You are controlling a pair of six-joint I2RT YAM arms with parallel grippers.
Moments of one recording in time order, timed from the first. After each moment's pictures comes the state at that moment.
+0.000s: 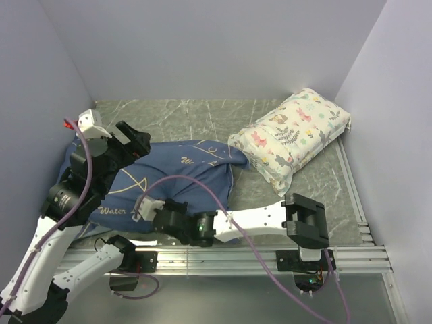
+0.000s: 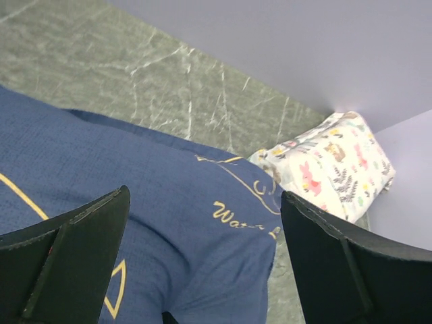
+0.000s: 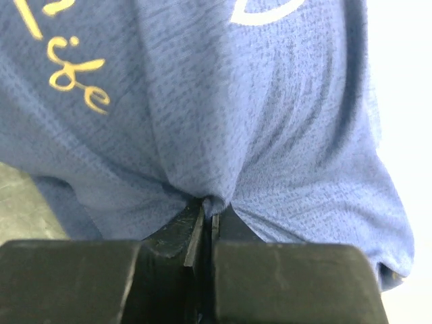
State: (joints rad) left arm -0.51 0.79 1.24 -0.73 -0.44 -0.69; right arm 1.50 1.83 1.27 0.02 0.77 -0.32
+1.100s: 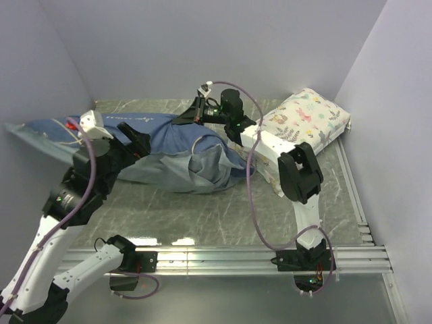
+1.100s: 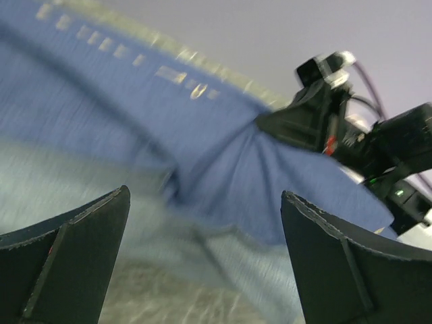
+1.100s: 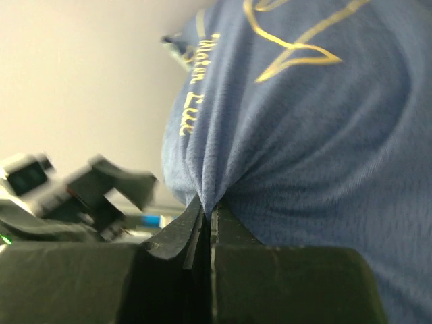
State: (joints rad) left arm -0.51 0.79 1.27 -0.72 -0.44 -0.67; right arm 0.60 2.06 1.69 0.41 -0.86 1.37
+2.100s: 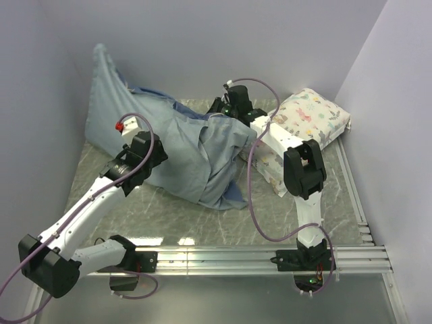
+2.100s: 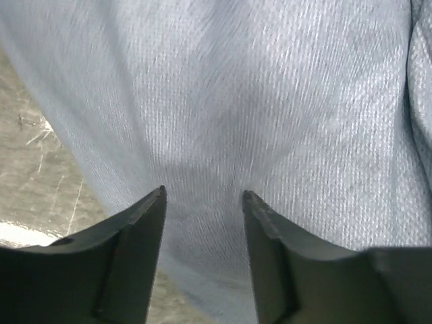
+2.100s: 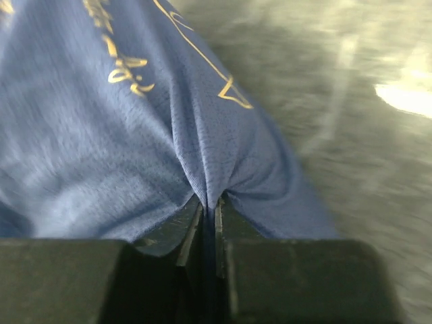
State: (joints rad) left arm -0.51 1.08 0.99 -0.56 -0.54 -0.81; right arm 0.48 2.11 1.78 -0.15 -0.44 0.82
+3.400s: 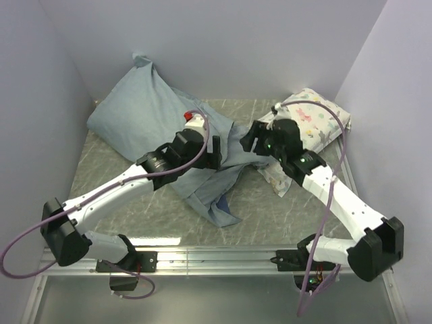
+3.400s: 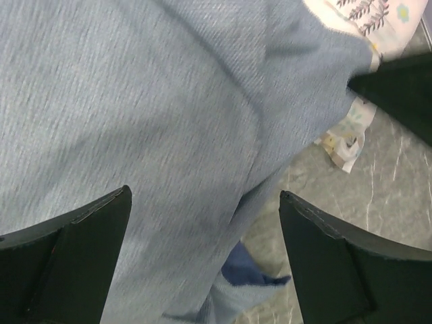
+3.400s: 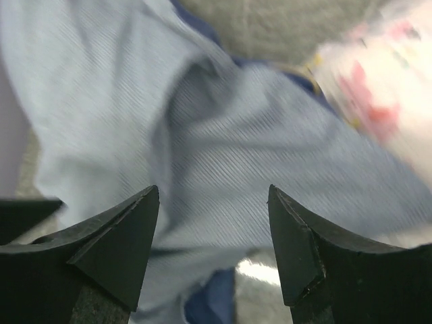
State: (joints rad) left arm -0.84 1.32 1.19 -0.42 -0.30 -0.50; right arm 0.48 1.23 1.07 -0.27 0.05 0.53
